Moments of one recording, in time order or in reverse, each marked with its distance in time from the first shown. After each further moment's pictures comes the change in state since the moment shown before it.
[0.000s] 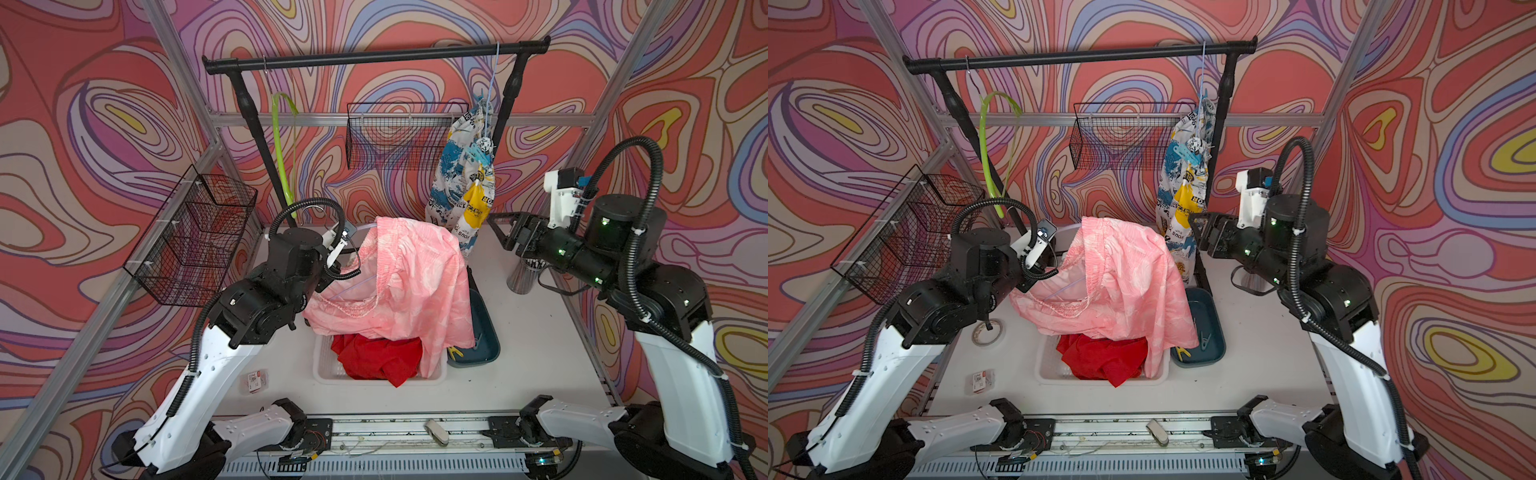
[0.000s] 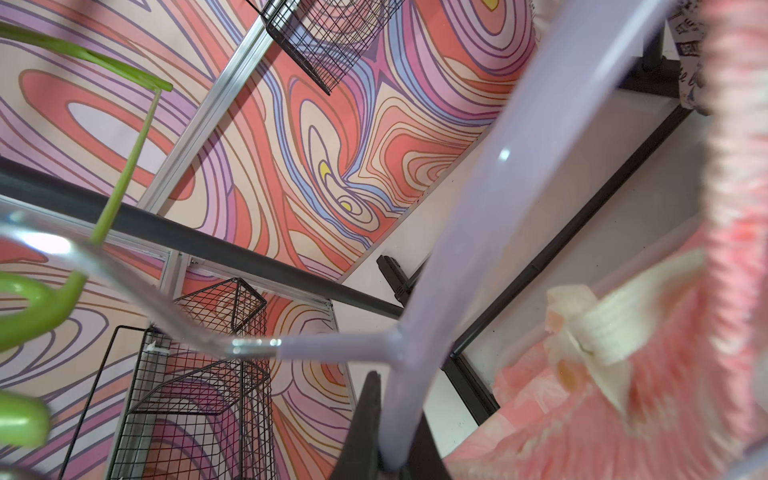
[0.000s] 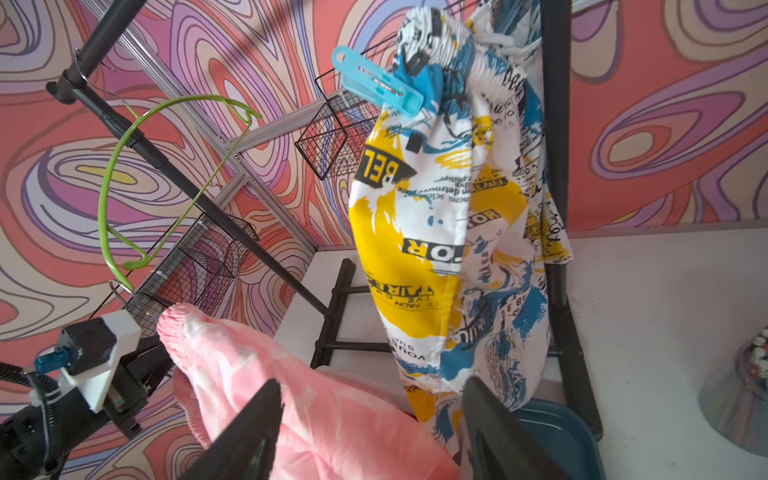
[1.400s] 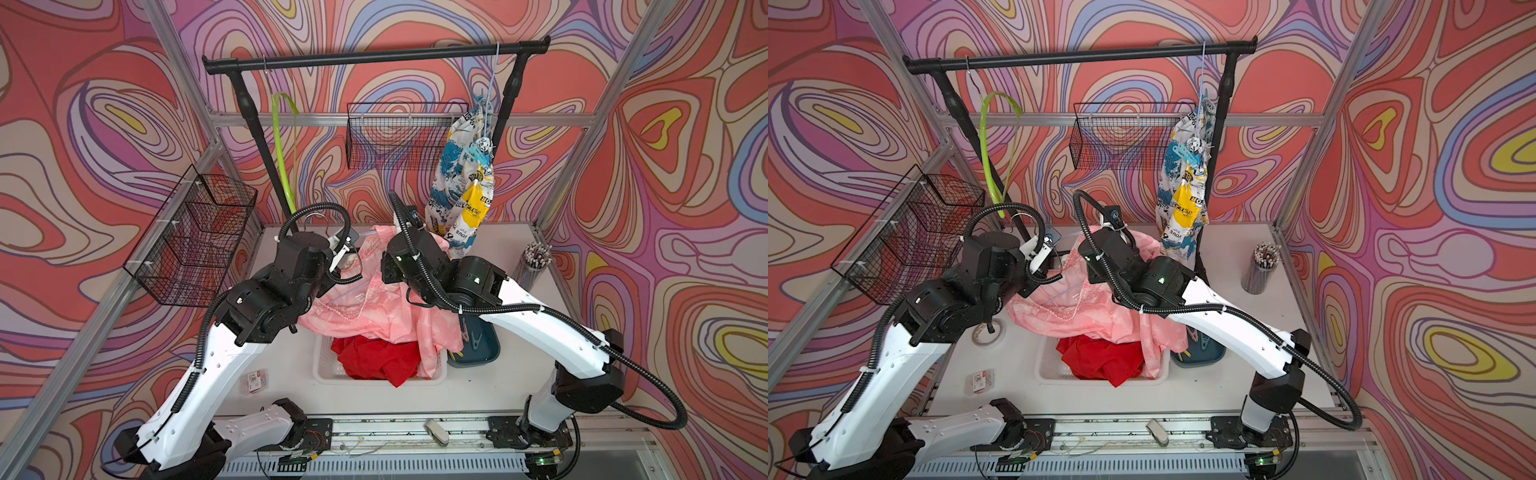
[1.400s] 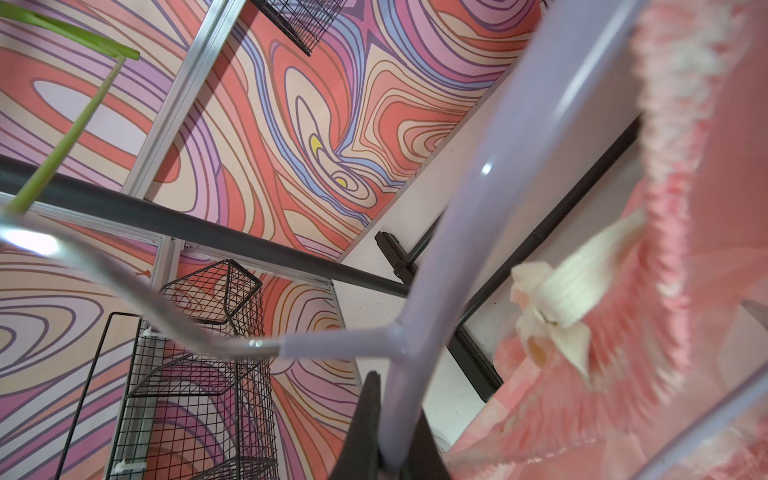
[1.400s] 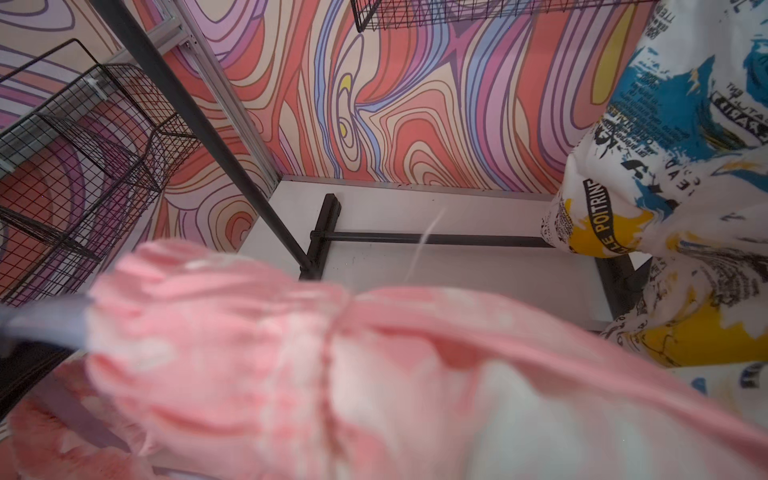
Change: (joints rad) left arm -0.014 -0.009 -0.037 -0.047 -0.024 0.000; right arm 0.513 0.423 -0.016 0.173 0.564 0.051
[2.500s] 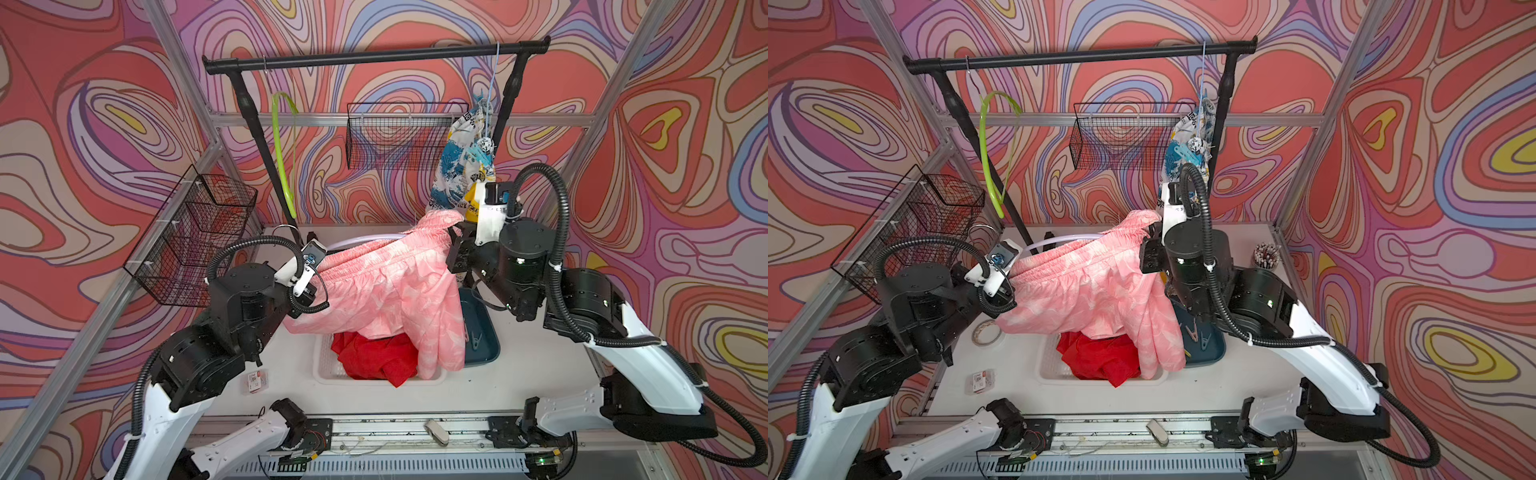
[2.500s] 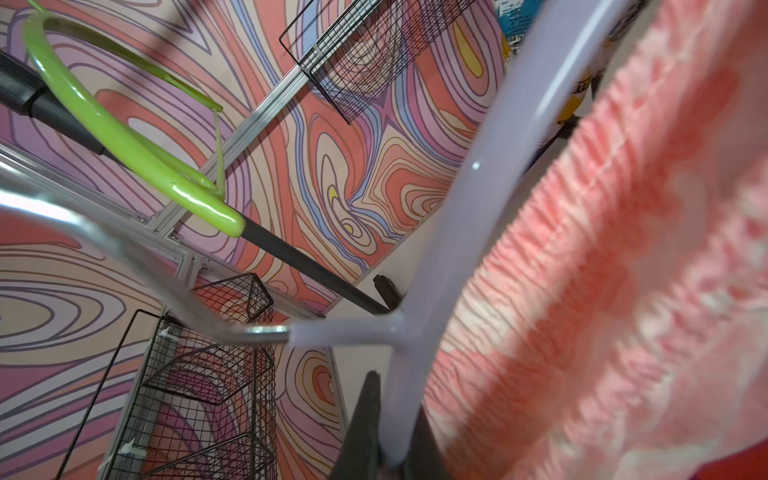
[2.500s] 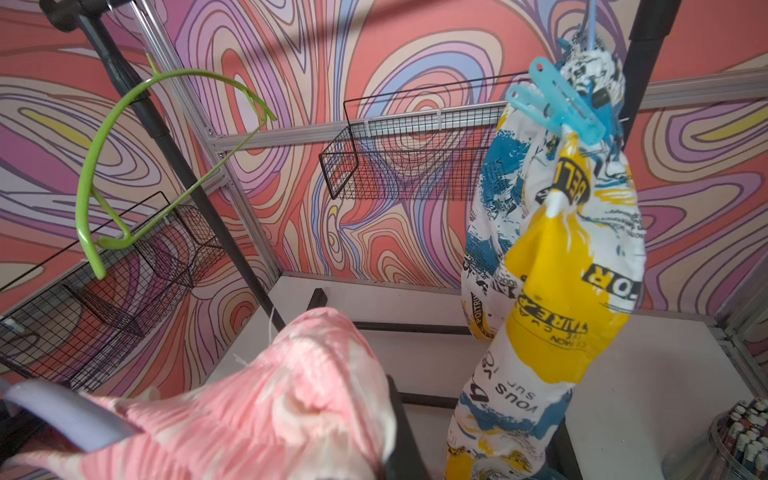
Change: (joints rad) left arm -0.019 -0.235 -0.042 0.029 0.063 -0.007; right arm 0.022 -0.298 0.009 0.006 0.153 -0.202
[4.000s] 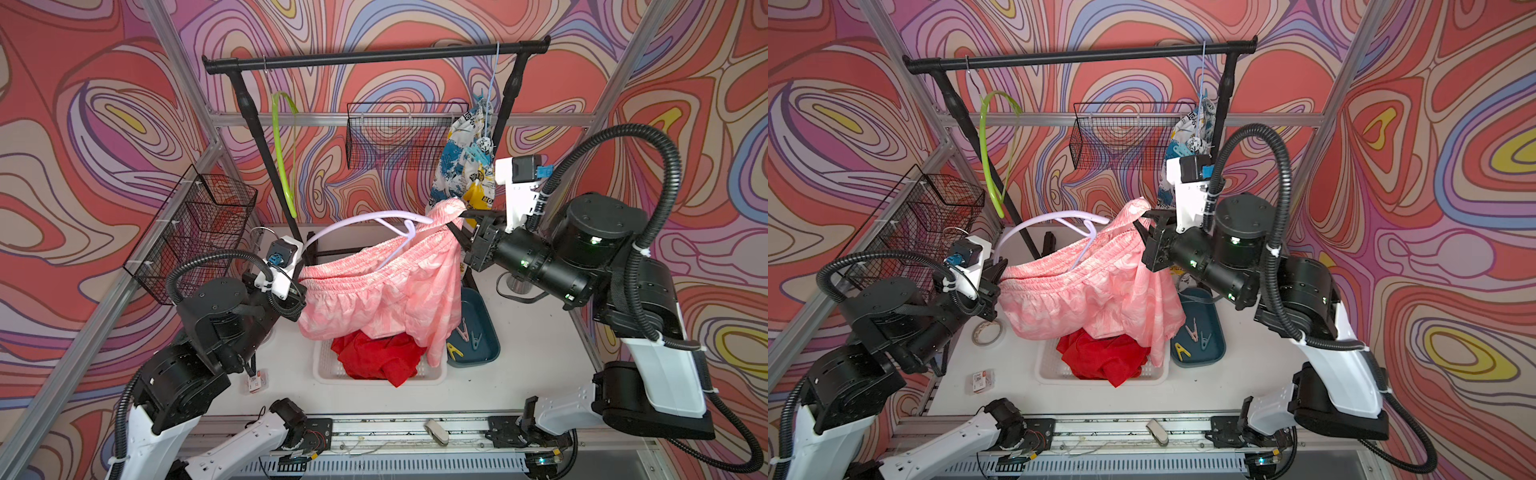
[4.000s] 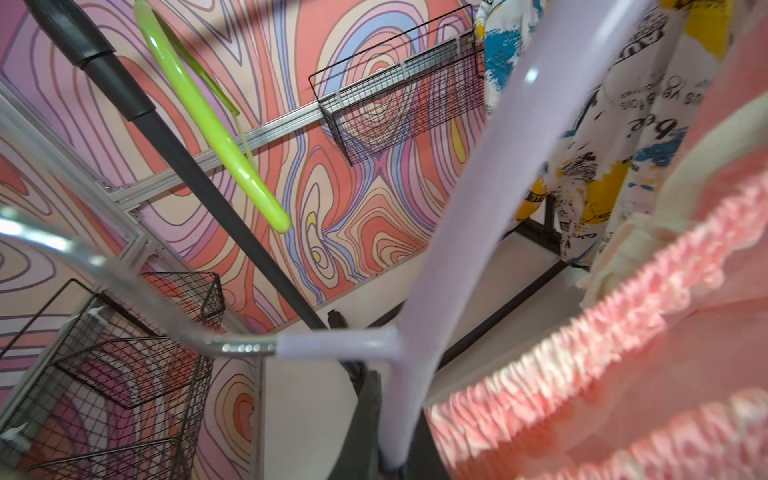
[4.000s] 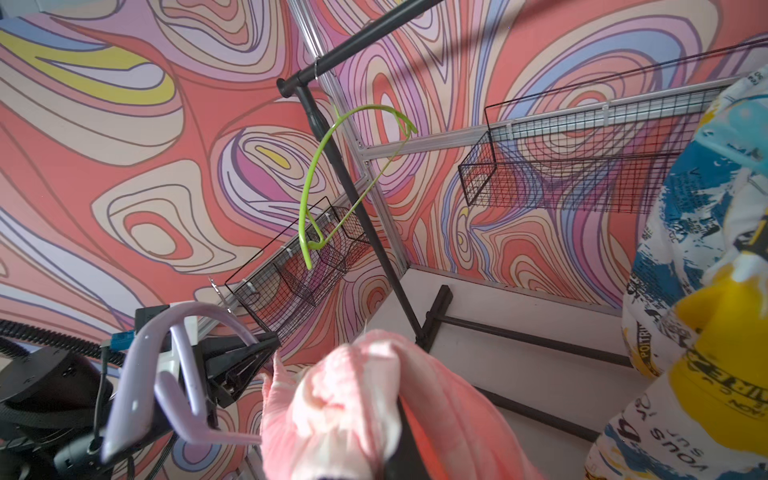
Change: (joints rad) left arm 0.008 -0.096 -0.049 0.102 0.152 -0.257; right arm -0.015 0.058 0.320 -0.078 -0.436 0.057
